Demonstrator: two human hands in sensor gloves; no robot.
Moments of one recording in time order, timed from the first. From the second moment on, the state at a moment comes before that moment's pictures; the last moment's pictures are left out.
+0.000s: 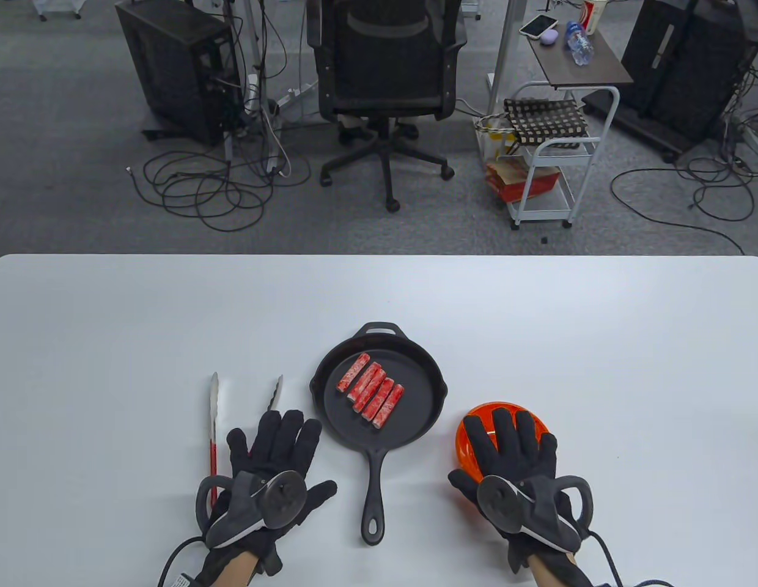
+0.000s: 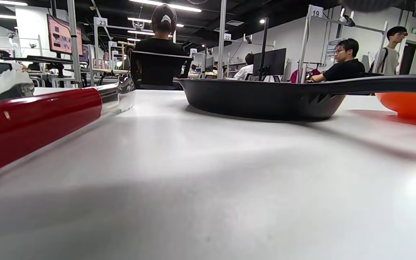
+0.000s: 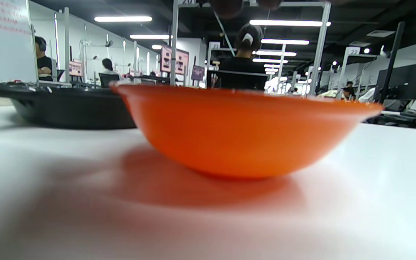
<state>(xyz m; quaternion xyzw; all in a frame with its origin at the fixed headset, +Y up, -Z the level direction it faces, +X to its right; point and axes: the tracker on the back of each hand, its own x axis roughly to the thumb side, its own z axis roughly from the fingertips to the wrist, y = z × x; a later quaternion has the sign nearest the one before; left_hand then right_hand) -0.197 -0.732 -0.271 0.00 -0.16 0.00 0.99 0.150 -0.732 -0.255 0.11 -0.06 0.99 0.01</state>
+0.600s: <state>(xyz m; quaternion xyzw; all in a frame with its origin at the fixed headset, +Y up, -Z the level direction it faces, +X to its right) -0.201 -0.733 -0.275 -0.02 -0.14 0.02 0.99 0.152 -0.735 -0.256 0.11 -0.04 0.99 0.02</state>
